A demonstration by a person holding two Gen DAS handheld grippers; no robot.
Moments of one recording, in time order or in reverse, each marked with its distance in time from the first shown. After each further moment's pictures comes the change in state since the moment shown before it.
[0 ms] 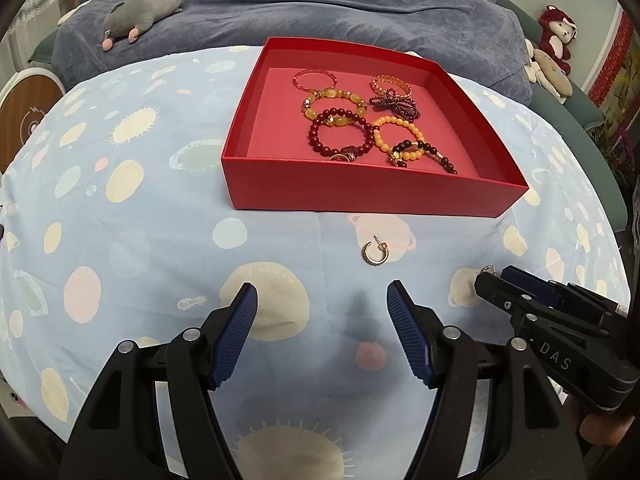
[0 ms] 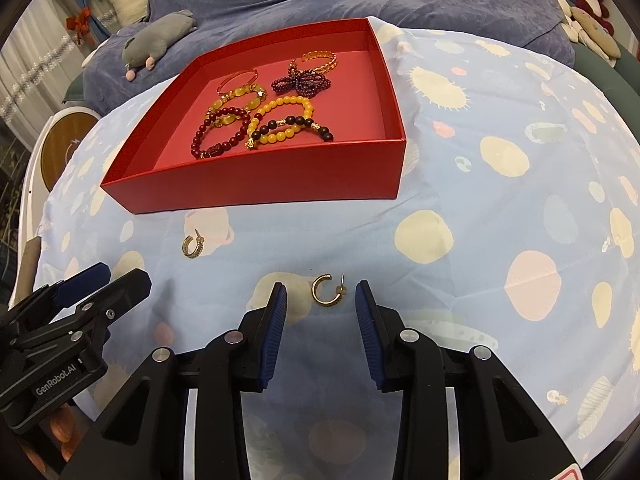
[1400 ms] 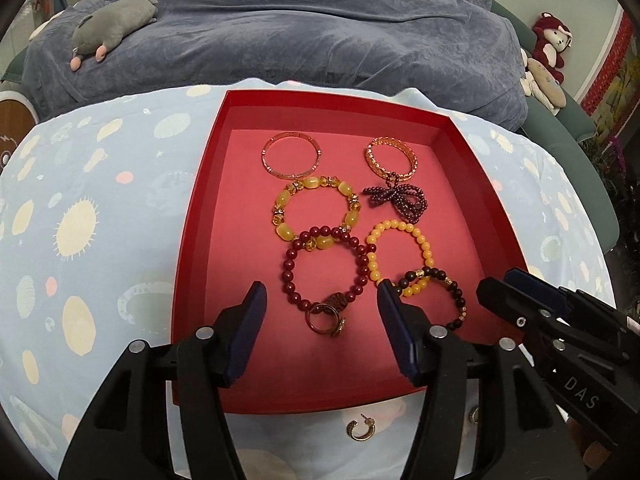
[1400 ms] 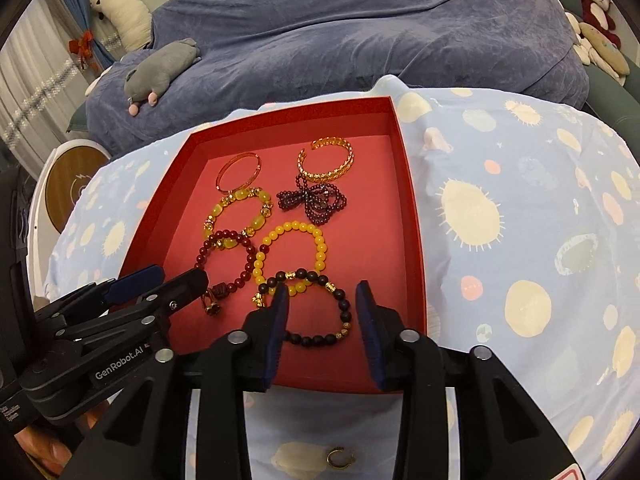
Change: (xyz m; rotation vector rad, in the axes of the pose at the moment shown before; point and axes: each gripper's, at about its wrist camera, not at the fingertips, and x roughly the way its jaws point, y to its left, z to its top) left arm 0.045 -0.005 0.109 0.015 -0.009 -0.060; right arm 0.000 0.001 0.104 0.023 -0.098 0.052
